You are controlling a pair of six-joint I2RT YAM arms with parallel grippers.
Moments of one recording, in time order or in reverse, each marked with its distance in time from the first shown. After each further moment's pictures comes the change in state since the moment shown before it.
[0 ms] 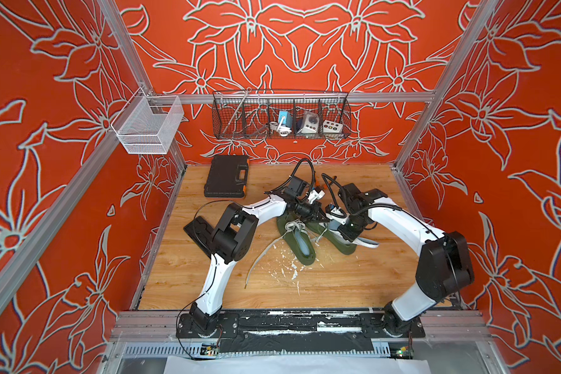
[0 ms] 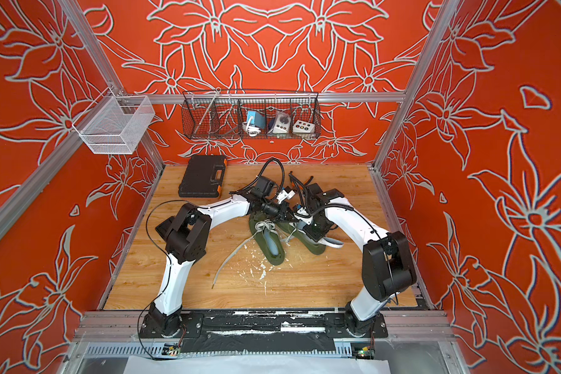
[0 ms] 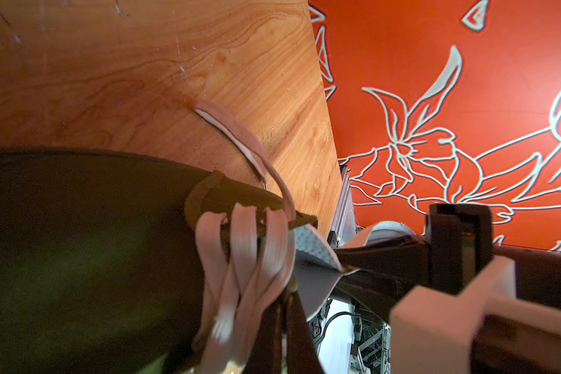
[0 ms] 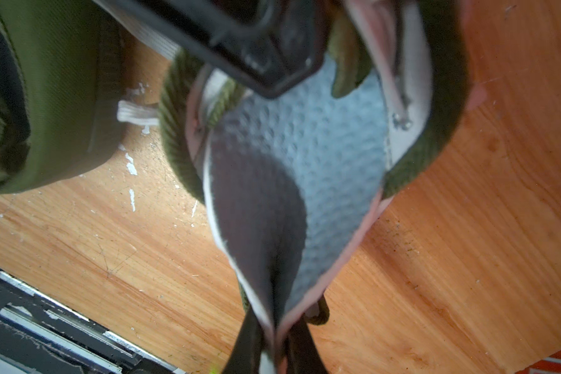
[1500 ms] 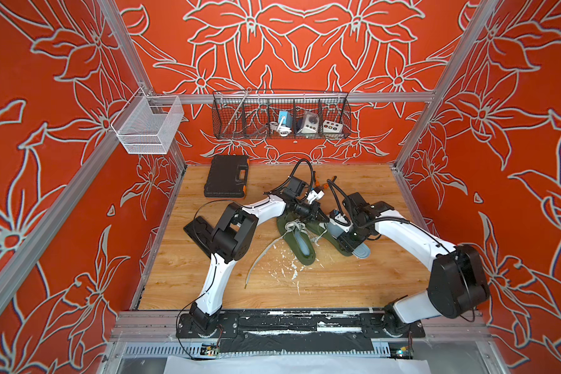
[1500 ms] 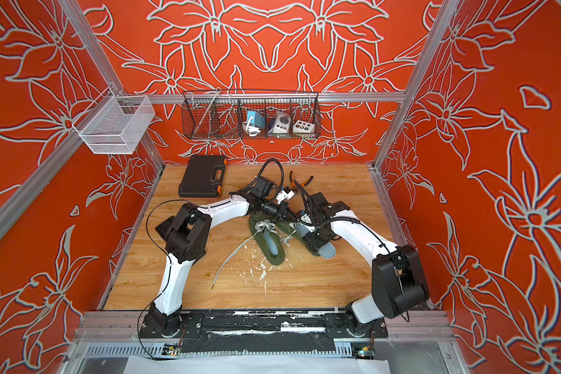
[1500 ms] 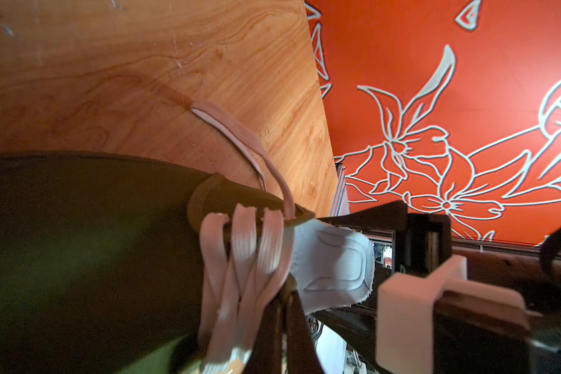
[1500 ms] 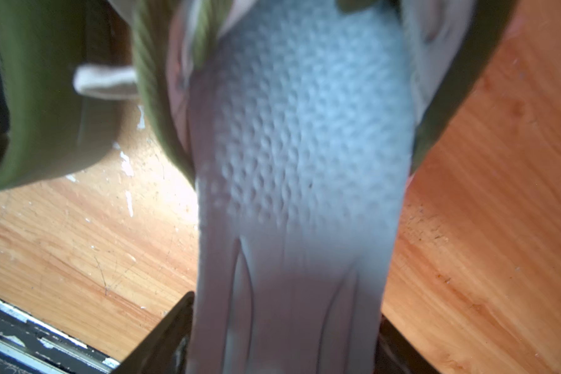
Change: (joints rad) left arm 0.013 0.003 -0.012 0.014 0.024 -0.001; right arm 0.000 -0.146 -0.205 0.116 0.002 0.086
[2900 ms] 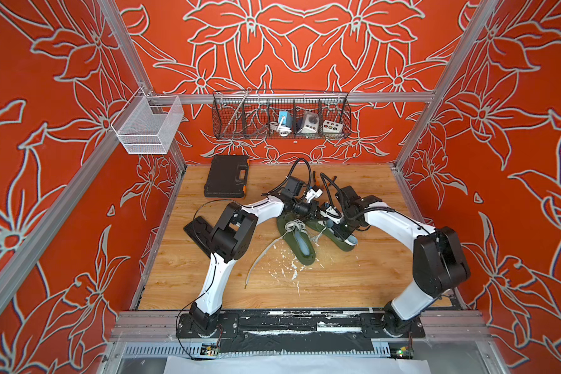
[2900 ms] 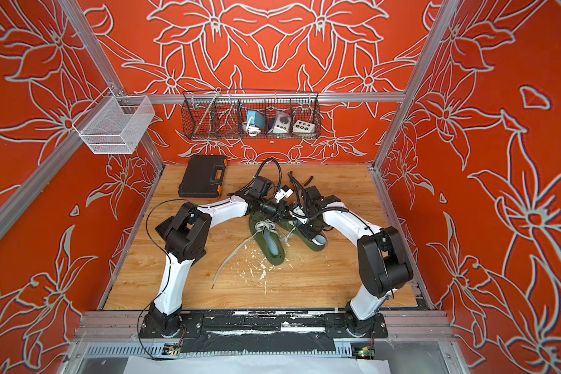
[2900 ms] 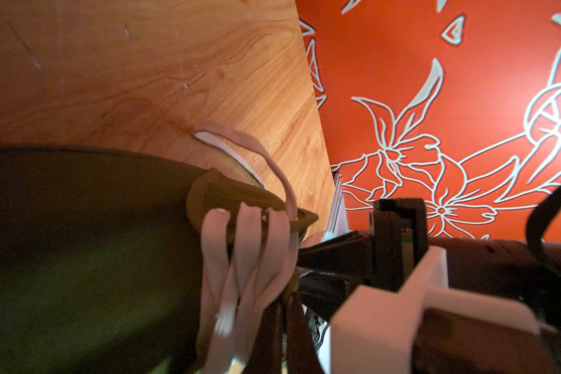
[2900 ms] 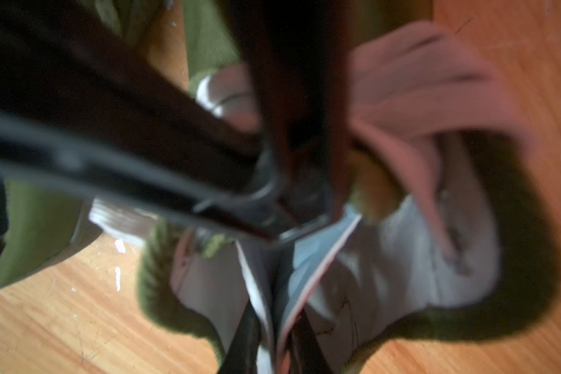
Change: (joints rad) left arm 0.011 0.000 -0.040 0.092 0.011 -0.039; right arm -0.001 0.180 0.104 0.161 -0.072 -0.081
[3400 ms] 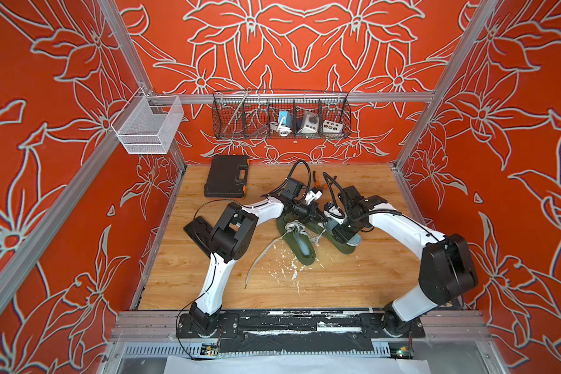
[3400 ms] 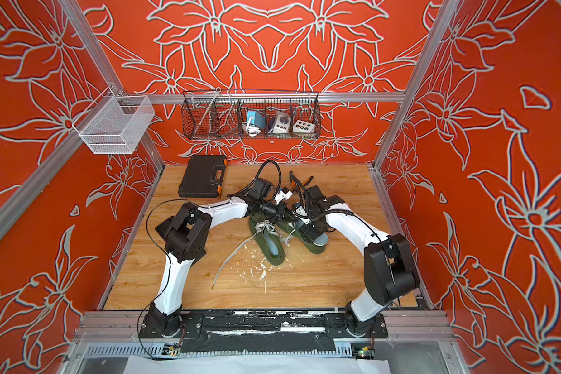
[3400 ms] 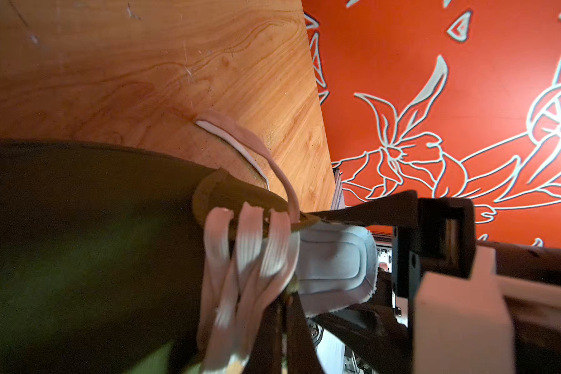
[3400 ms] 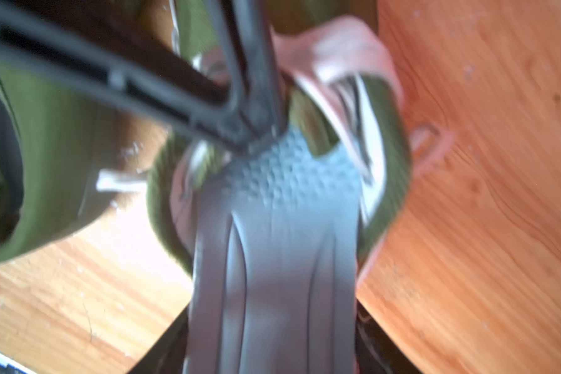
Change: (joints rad) left arm 0.002 0.000 -0.013 0.007 0.005 -0.004; right arm 0.000 -0.088 -0.003 -0.101 0.064 0.049
